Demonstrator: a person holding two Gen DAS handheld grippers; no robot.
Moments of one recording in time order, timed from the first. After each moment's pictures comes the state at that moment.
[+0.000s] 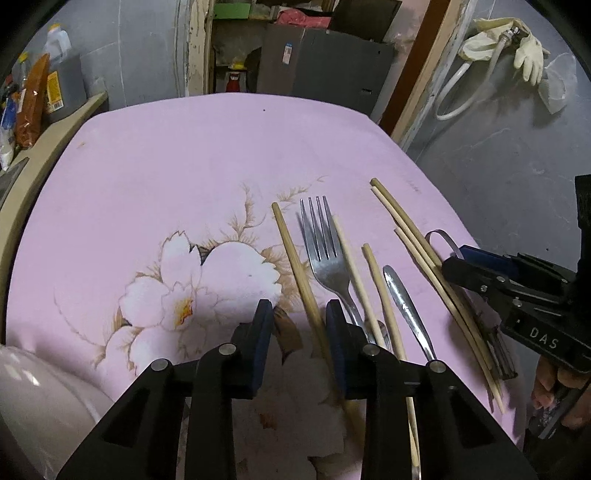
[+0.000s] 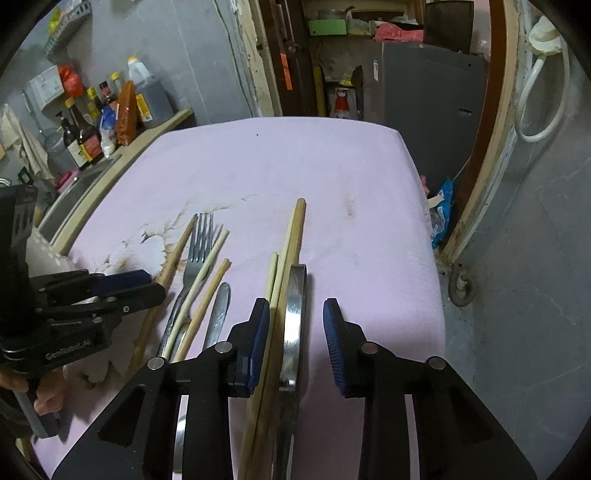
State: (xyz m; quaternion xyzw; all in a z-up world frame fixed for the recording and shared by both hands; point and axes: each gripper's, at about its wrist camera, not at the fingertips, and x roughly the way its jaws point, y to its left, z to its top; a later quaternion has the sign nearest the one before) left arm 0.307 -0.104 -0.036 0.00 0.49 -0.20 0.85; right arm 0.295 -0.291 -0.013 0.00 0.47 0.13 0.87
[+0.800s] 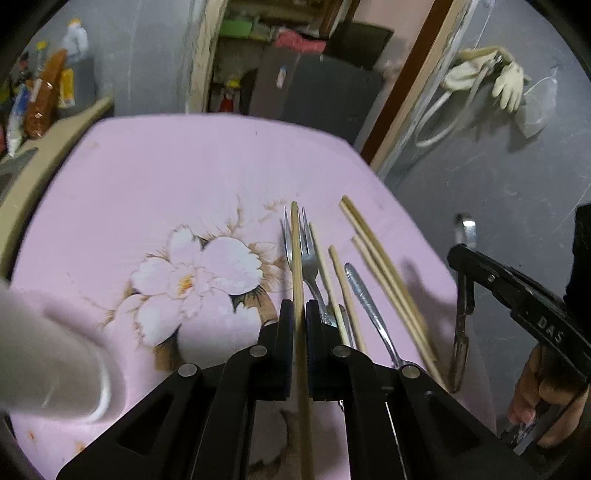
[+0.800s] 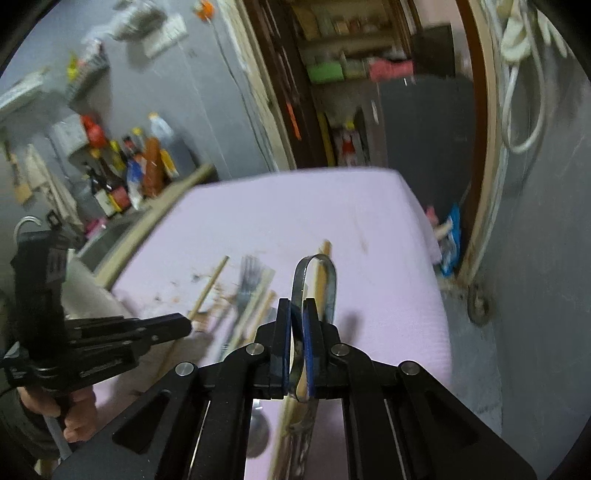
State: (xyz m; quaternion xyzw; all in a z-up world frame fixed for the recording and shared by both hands) left arm 0.253 -0.084 0.002 -0.05 0.44 -0.22 0.87; right arm 0.236 -0.291 0.032 0.07 0.36 0.15 0.92
